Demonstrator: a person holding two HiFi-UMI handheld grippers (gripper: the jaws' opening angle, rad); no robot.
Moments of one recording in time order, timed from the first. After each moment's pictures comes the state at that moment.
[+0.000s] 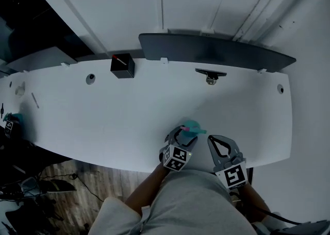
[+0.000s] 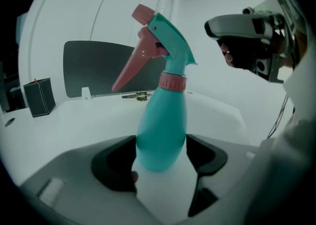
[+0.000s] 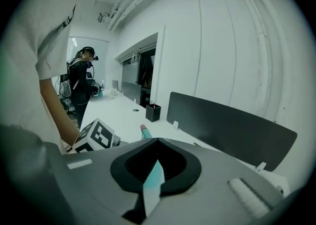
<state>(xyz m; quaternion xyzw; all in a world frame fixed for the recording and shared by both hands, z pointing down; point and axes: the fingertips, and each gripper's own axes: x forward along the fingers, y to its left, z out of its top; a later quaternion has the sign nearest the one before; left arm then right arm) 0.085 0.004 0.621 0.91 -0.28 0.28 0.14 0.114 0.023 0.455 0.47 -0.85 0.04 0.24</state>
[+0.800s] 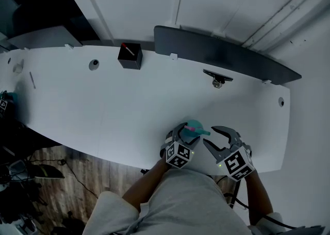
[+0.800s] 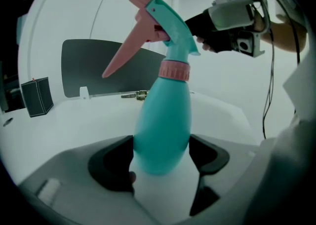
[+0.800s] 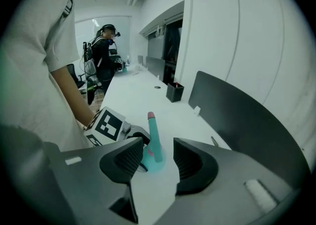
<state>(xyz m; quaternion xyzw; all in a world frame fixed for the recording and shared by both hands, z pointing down) 0.098 -0.003 0.630 0.91 -0.29 0.28 0.14 0.100 0.004 0.483 0.29 -0.86 0.06 0.41</state>
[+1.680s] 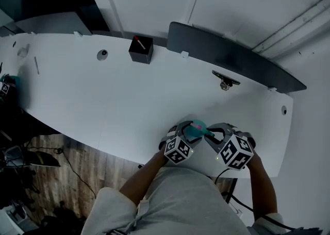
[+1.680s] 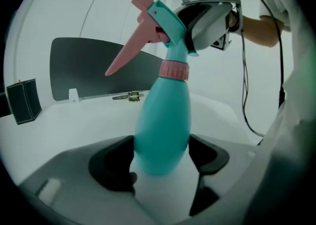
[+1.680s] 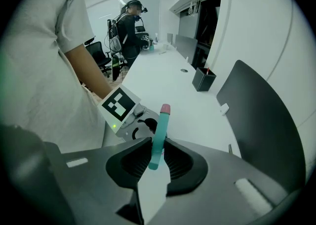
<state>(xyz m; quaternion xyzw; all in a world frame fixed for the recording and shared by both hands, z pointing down) 0.096 -0.001 0.629 0.93 -0.22 0.27 0.12 0.077 0.001 0.511 0.11 -0.84 0.03 0.53</state>
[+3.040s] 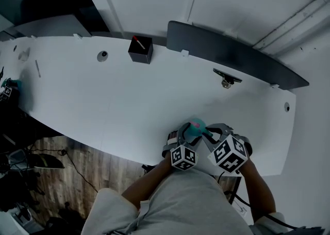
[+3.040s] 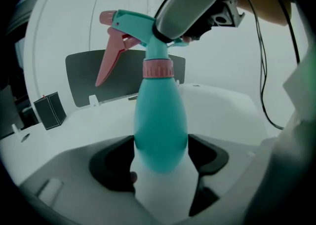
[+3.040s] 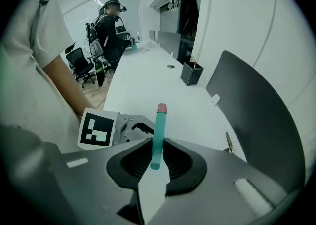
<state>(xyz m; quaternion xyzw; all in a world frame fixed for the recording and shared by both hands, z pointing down) 0.081 0.002 0.630 0.89 -0.33 0.31 0.08 0.065 -0.004 0.511 0.20 -0.82 0.09 0.53</state>
